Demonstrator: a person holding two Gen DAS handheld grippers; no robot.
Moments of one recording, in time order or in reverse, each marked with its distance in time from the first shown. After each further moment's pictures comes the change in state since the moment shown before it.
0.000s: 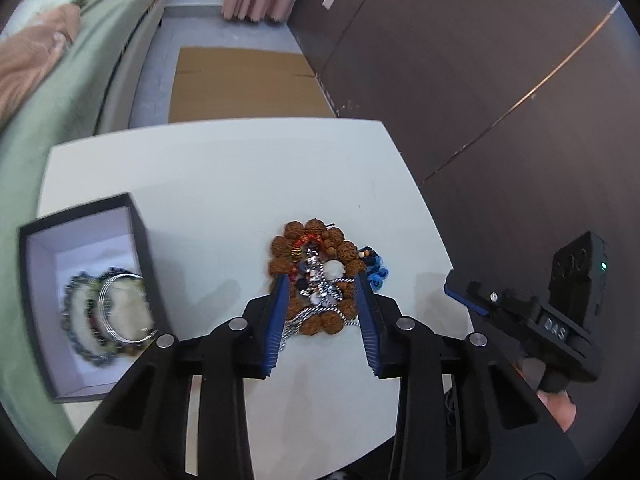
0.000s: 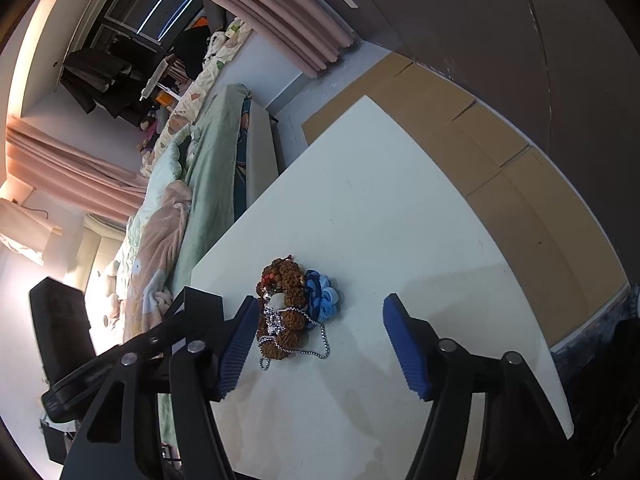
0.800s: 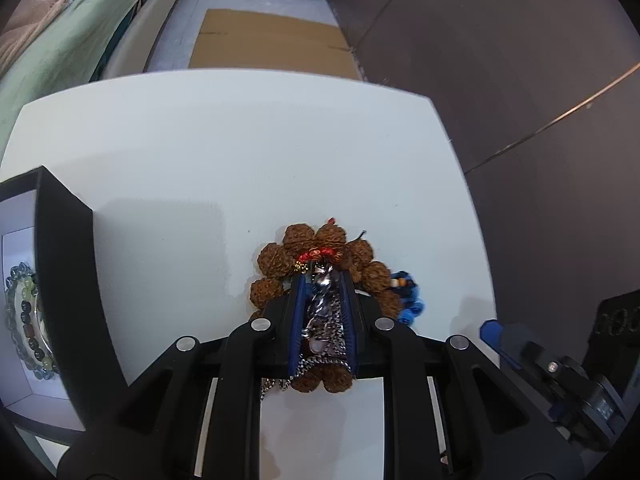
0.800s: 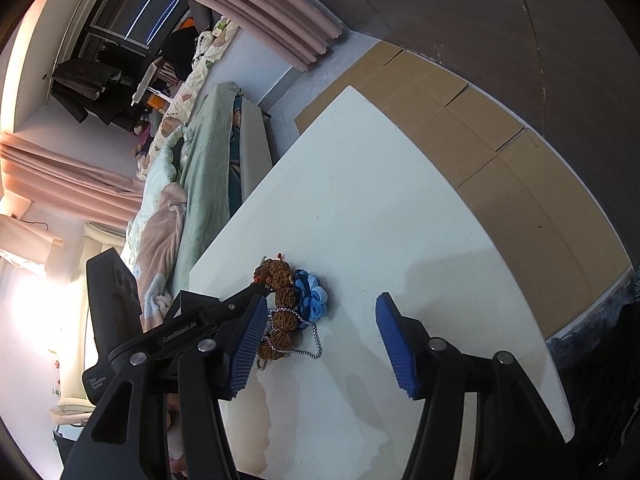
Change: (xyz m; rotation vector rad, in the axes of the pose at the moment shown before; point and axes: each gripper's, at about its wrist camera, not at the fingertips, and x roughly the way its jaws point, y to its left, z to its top) left arm 0.073 0.002 0.009 -0.121 0.092 0.077; right arm 0.003 -0.011 0.006 0.037 0.025 0.002
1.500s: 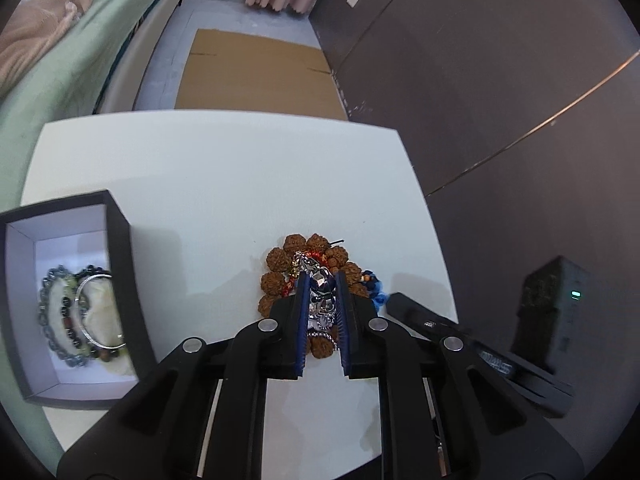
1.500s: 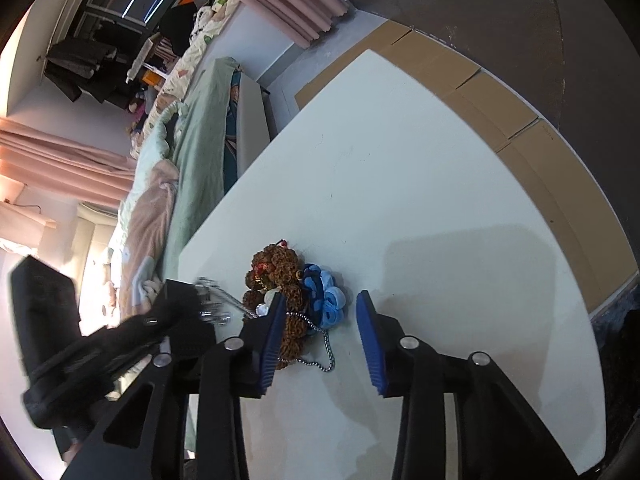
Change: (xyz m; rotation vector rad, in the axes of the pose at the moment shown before) left arm -0.062 0.005 -0.002 0.016 -0.086 -0.086; right arm 0.050 0.020 -0.001 -0.035 0.082 -0.034
